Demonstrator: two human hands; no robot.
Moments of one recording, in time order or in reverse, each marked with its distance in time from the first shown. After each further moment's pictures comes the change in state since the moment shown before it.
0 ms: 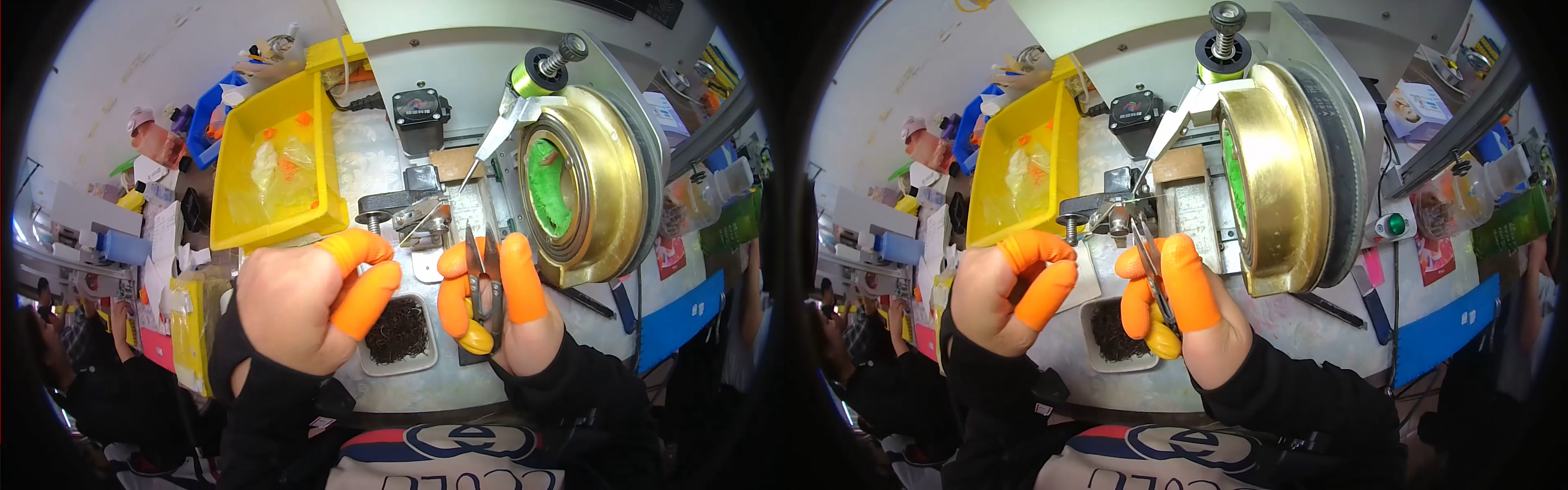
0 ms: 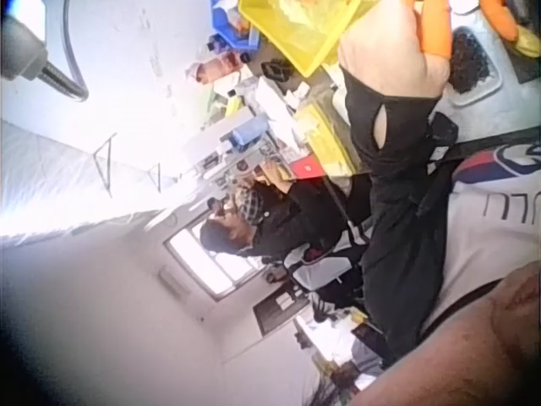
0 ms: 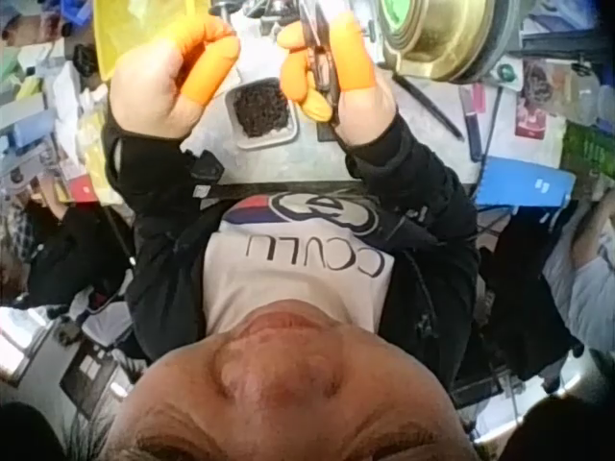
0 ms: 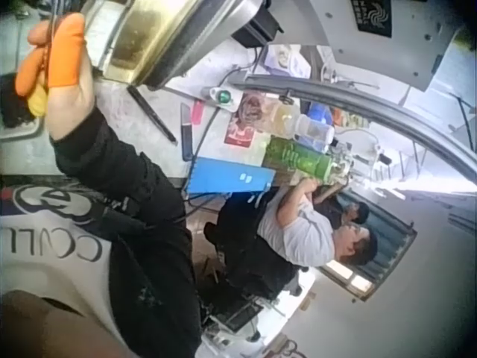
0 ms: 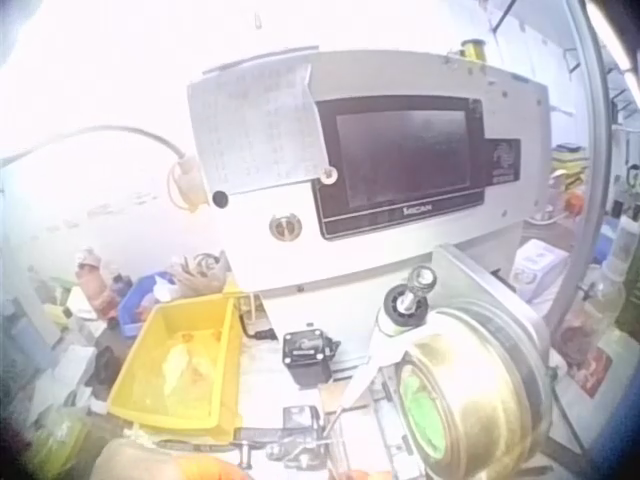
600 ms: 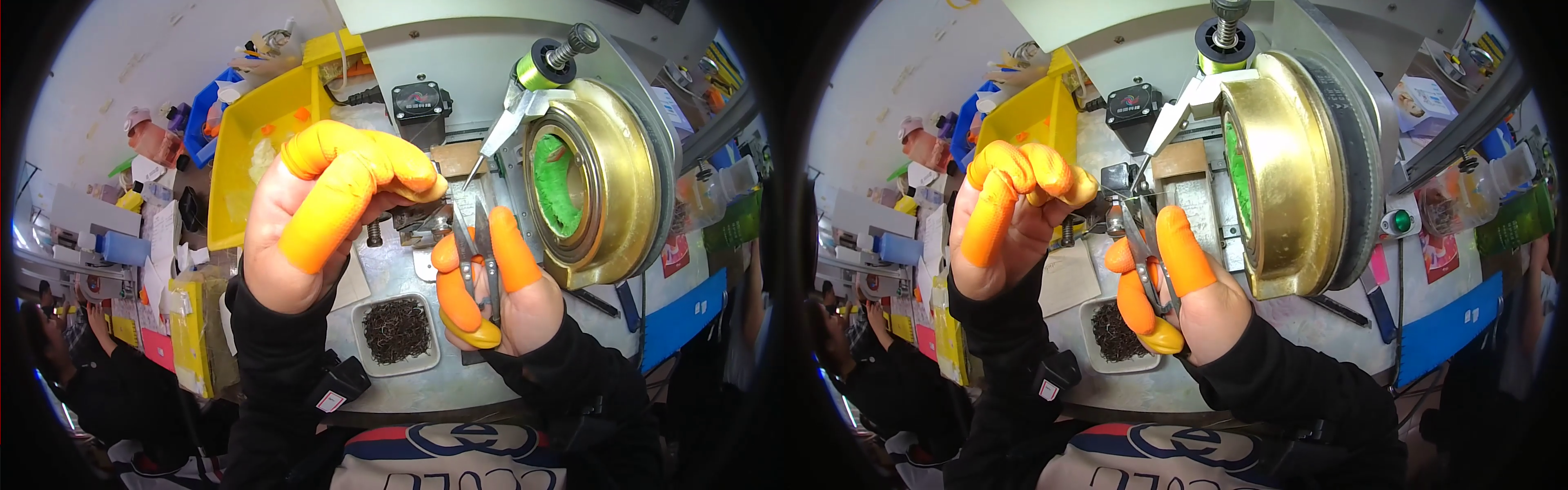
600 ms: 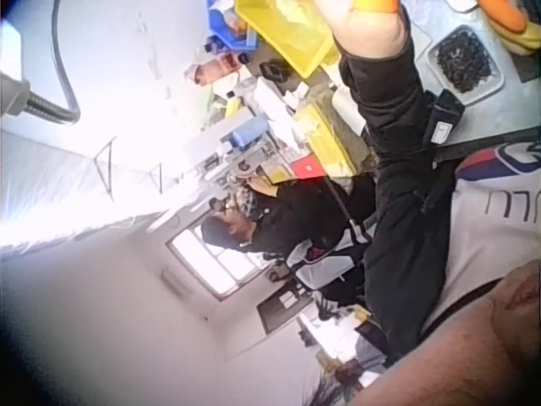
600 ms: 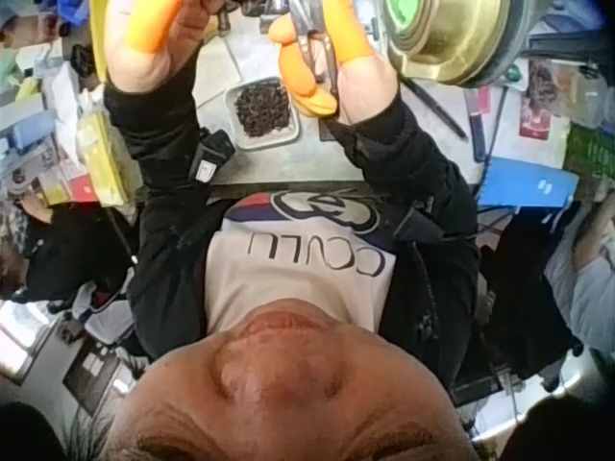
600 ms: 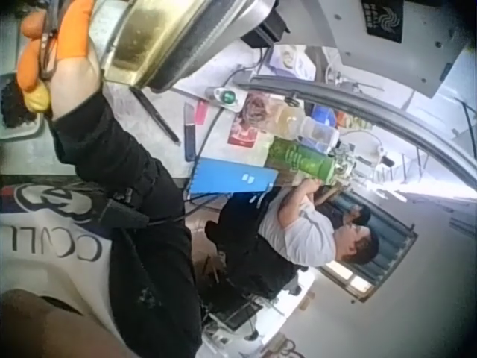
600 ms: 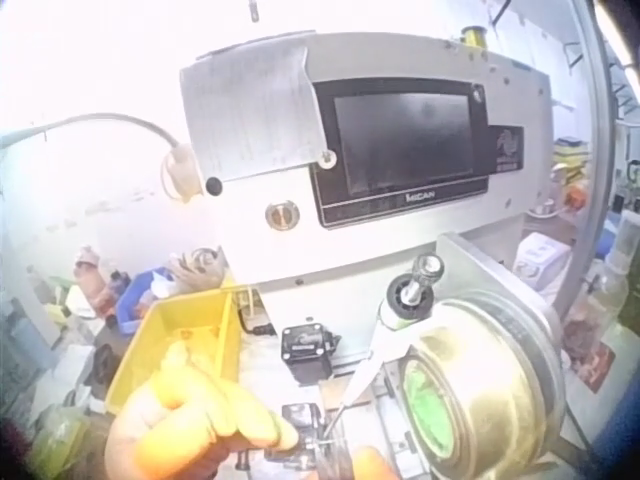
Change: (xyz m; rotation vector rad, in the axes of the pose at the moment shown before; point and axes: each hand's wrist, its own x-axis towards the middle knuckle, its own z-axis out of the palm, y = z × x) left_hand 0.043 -0.022 0.023 -1.357 0.010 0.246; right_hand 0.015 0.003 -0.008 0.268 -0.070 0.184
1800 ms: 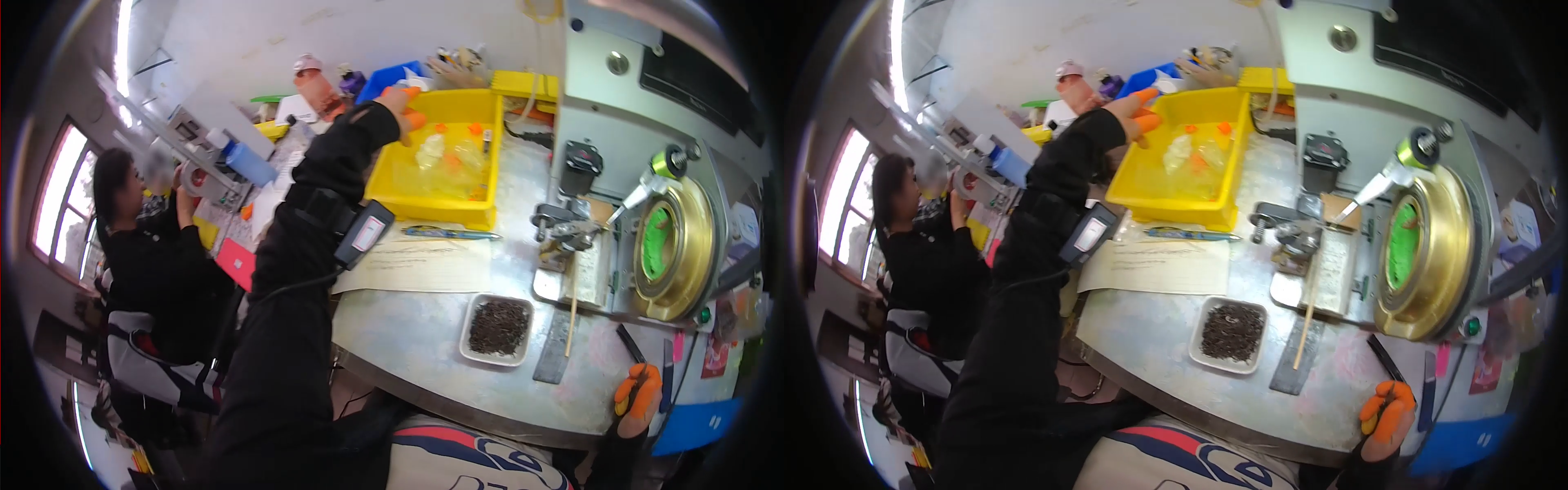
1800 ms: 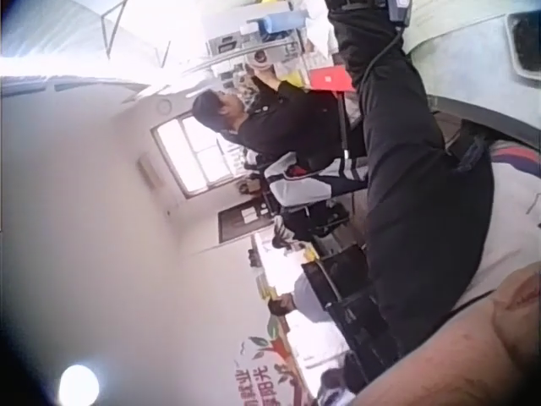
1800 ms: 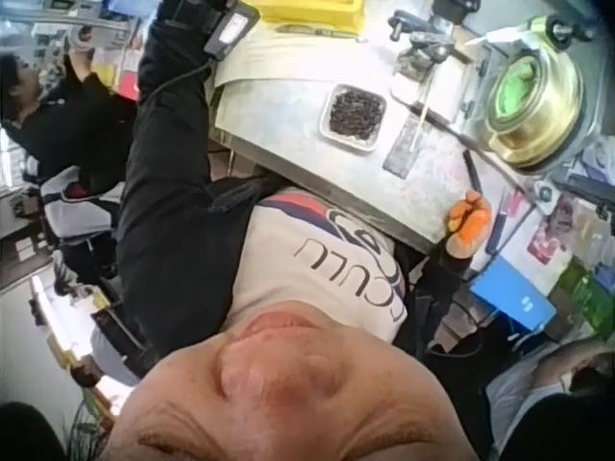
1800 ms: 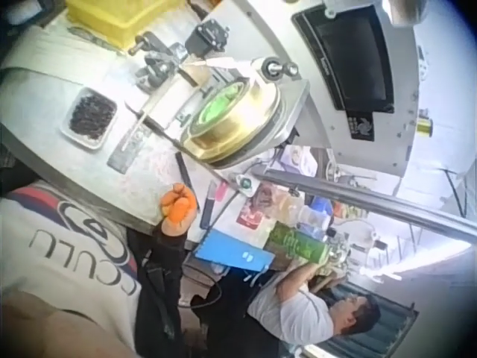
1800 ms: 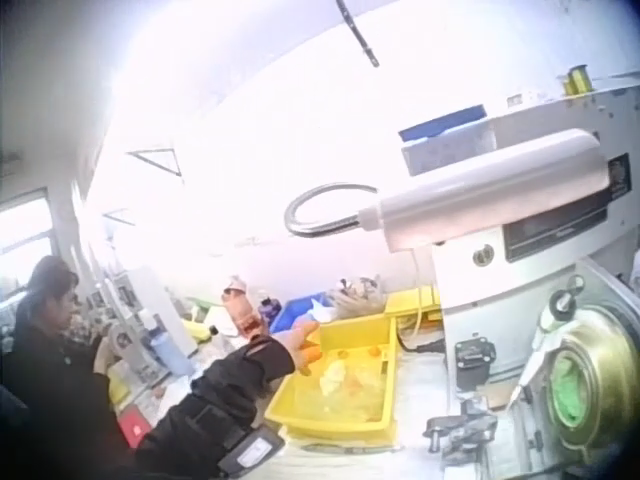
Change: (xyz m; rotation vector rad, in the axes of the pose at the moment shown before) left_hand 0.020 0.065 -0.176 1.328 0.392 -0.647; right_hand -0.104 0.023 -0.118 -0.817 0.360 -0.516
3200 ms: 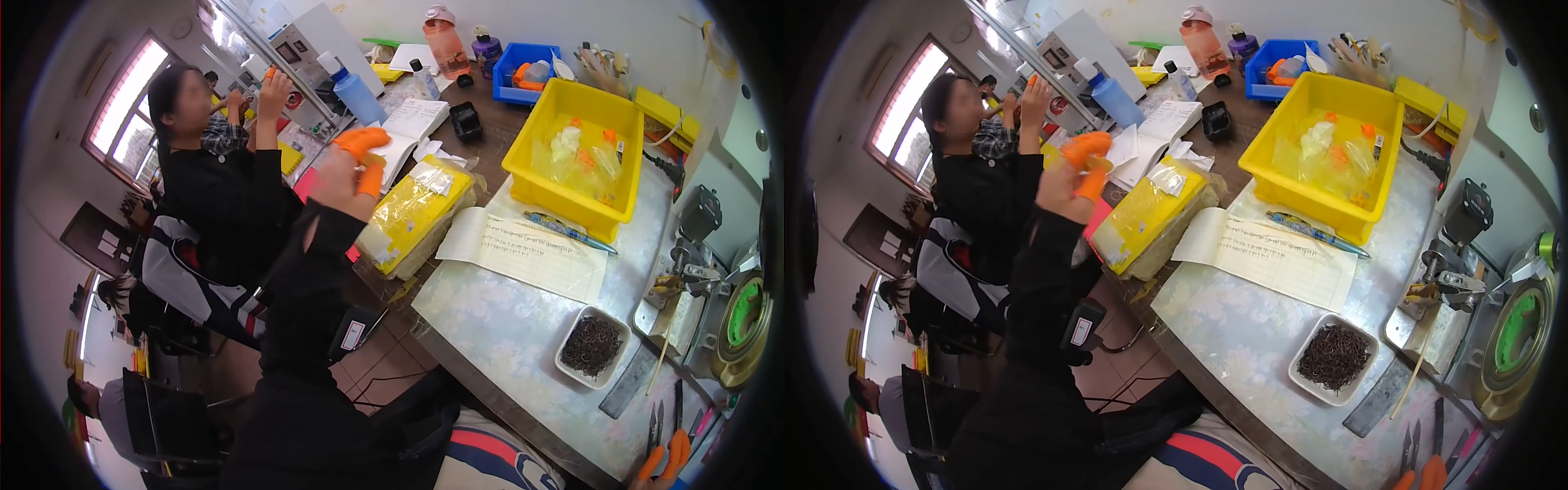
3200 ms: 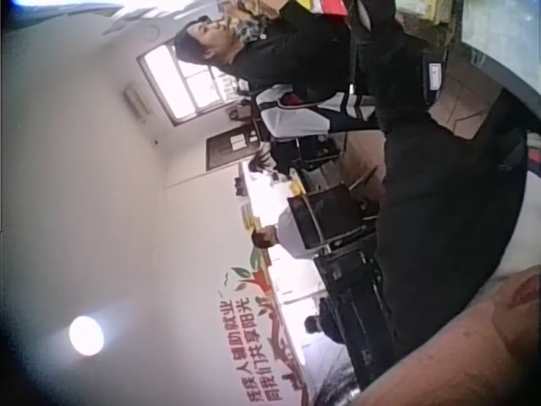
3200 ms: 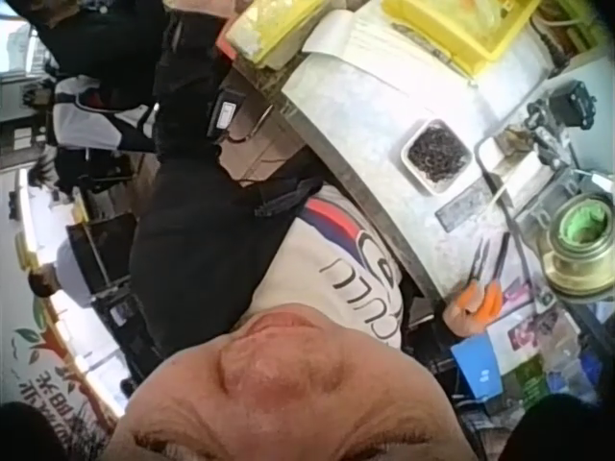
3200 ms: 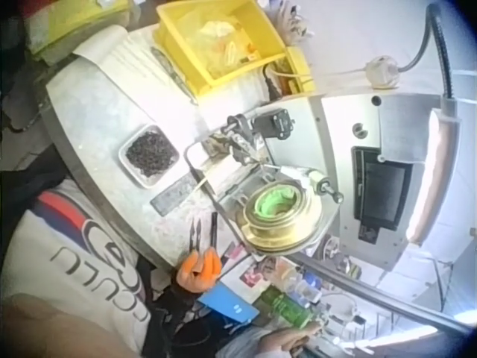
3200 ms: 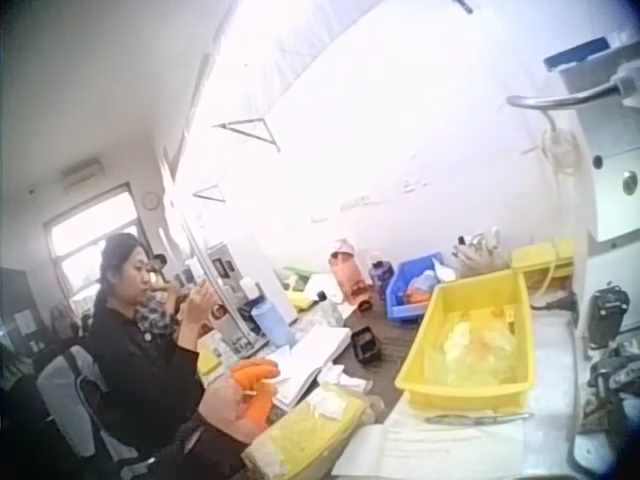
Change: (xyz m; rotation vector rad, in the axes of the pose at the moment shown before) left_hand -0.227 -0.100 -0.022 0.158 0.790 0.276; right_hand -0.012 -0.038 0.000 -0.976 -0.047 -0.605
